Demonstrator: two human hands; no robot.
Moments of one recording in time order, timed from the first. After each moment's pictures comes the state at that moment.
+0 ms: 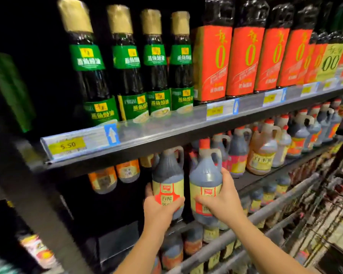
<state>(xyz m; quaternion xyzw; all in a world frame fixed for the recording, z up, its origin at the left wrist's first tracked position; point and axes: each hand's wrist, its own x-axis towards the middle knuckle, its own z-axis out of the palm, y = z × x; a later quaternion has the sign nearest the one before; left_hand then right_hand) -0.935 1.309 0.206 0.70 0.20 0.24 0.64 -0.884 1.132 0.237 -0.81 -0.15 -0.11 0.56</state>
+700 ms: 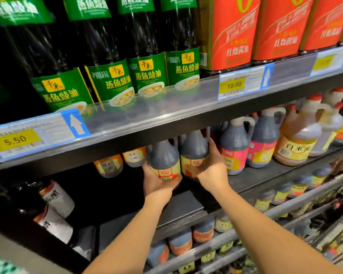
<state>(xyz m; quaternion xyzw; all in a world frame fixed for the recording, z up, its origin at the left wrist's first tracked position) -0.862 1.336 0.201 0.73 0.30 0.23 0.57 -0.797 1.197 0.217 -0.78 -0.19 -0.11 0.58</state>
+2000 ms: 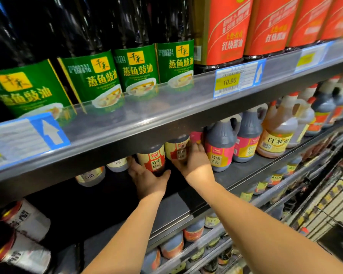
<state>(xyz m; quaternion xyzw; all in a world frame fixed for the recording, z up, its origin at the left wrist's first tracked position) -0.849 1.336 0.195 0.79 0.31 0.25 0.47 -0.792 1.214 0.225 -0.91 -0.16 -0.10 0.36</state>
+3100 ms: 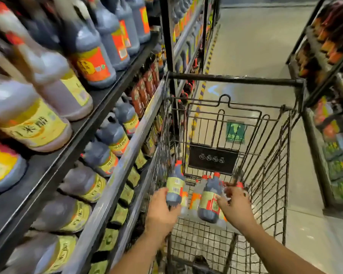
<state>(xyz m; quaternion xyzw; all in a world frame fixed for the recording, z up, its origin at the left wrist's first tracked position) -0.827 0.917 -0.007 0.90 -0.14 -0.21 0.34 -0.933 0.717 -0.053 -0.83 0.39 -0.01 0.40</state>
